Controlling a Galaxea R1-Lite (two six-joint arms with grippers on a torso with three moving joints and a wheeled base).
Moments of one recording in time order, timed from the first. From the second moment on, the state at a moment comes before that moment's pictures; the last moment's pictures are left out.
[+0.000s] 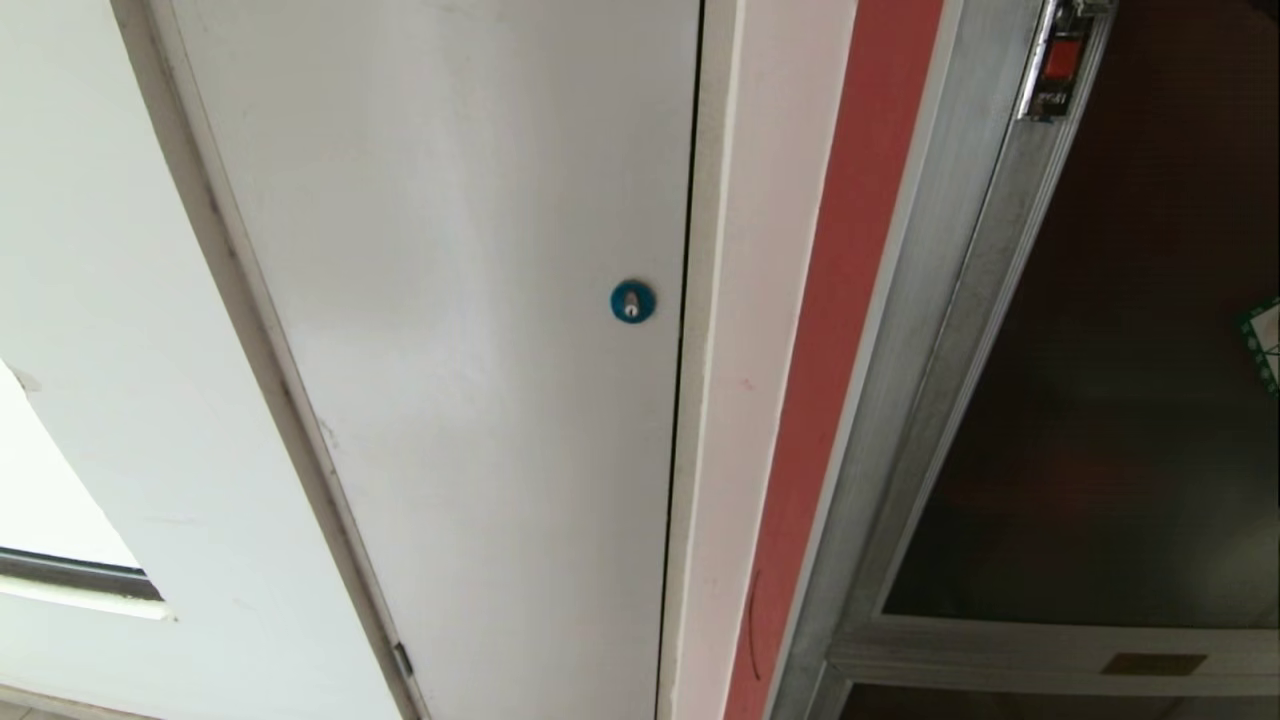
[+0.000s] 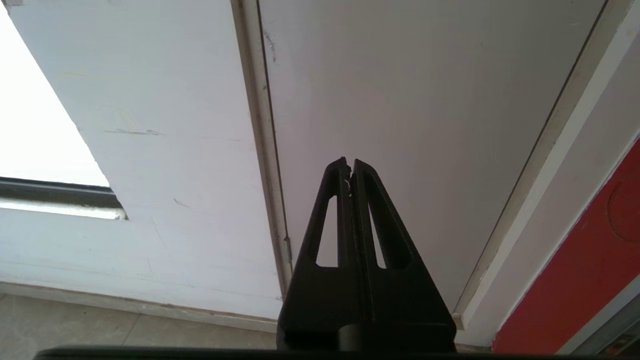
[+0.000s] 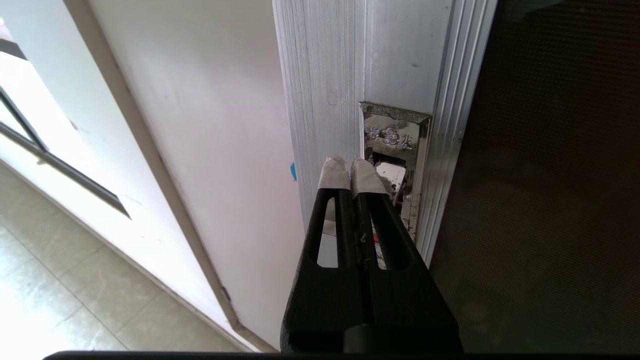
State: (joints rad) left arm 0.02 0.00 0.00 -0.02 0.01 0.00; right arm 0.39 1.45 -1.86 0.41 0.04 0.10
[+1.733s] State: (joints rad) left arm 0.02 0.00 0.00 -0.02 0.01 0.00; right arm 0.35 1.44 -1.80 0.41 0.02 0.10
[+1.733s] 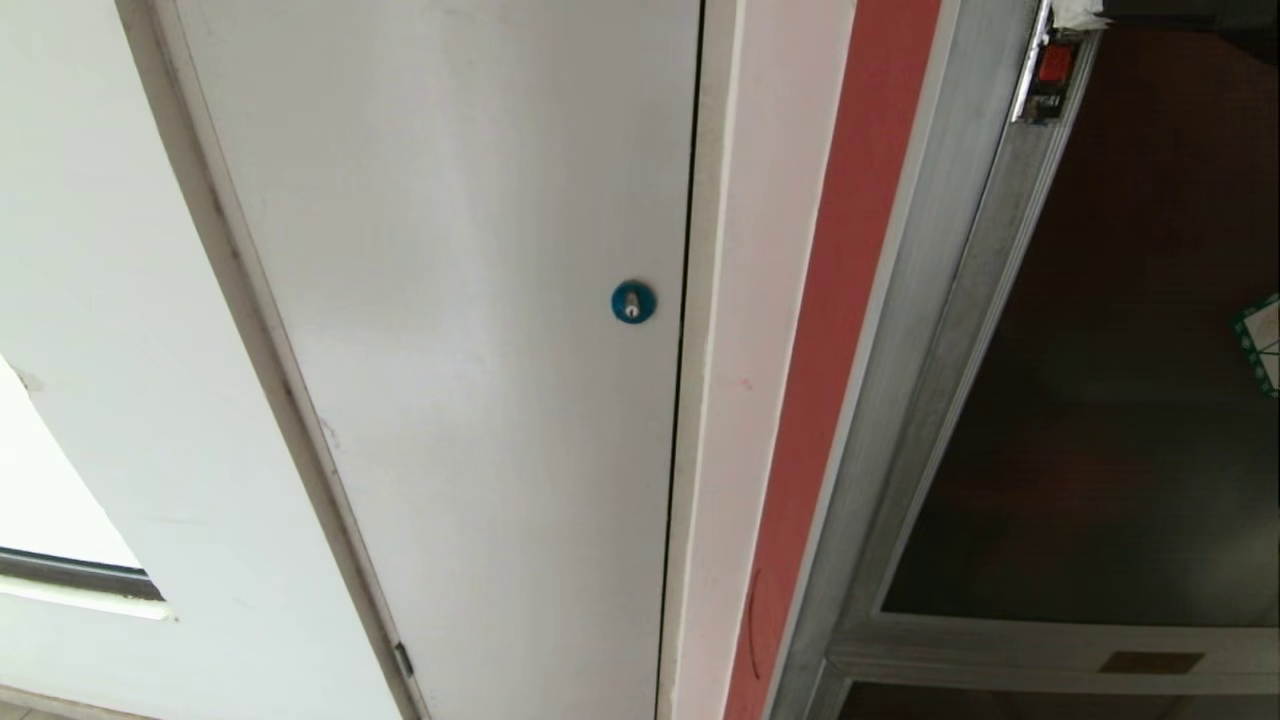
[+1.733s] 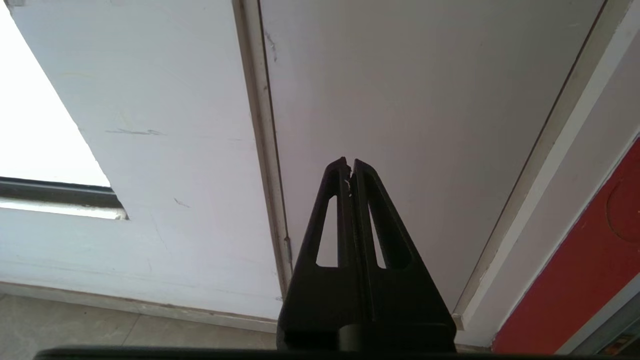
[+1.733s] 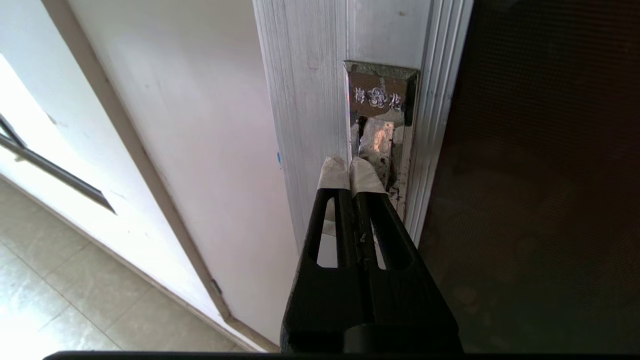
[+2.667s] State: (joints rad) left arm 0.02 0.00 0.00 -0.02 0.01 0.00; right arm 0.34 1.45 -1.79 0.41 0.02 0.10
